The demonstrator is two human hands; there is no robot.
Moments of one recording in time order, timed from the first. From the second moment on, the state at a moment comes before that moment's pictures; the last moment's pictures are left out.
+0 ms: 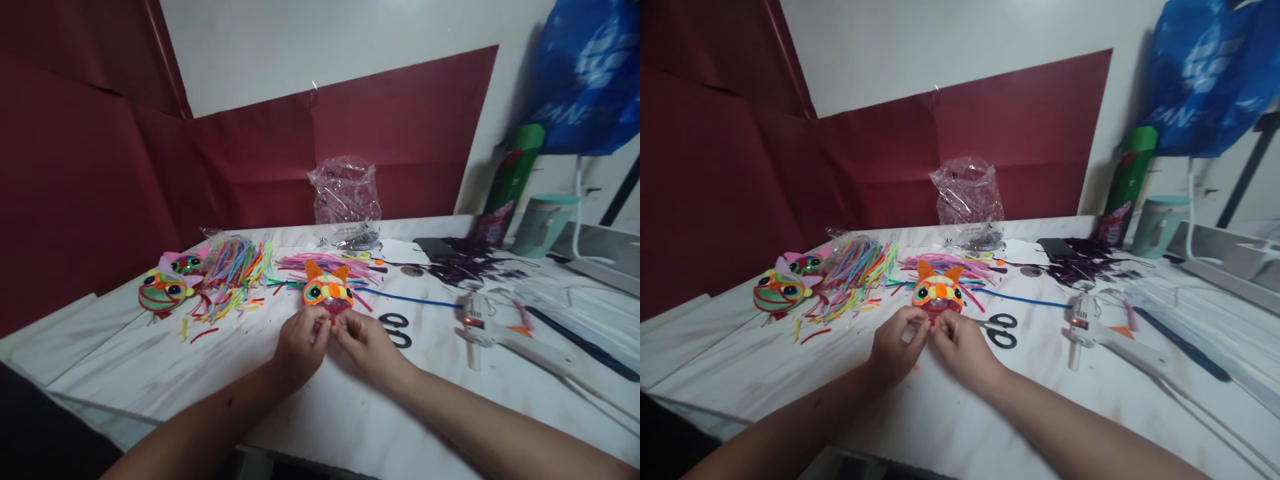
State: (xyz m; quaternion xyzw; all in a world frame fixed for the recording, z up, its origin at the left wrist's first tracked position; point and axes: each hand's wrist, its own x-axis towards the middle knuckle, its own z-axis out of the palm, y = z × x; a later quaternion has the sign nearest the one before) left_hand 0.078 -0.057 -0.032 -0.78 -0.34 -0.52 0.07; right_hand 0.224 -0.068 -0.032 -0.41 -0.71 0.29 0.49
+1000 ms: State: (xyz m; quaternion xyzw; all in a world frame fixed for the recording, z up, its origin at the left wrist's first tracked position) left_hand 0.080 0.001 -0.013 -0.64 -0.39 -0.47 -0.47; right_hand 0.243 -0.035 -0.035 -0.45 -0.68 0.32 0.47
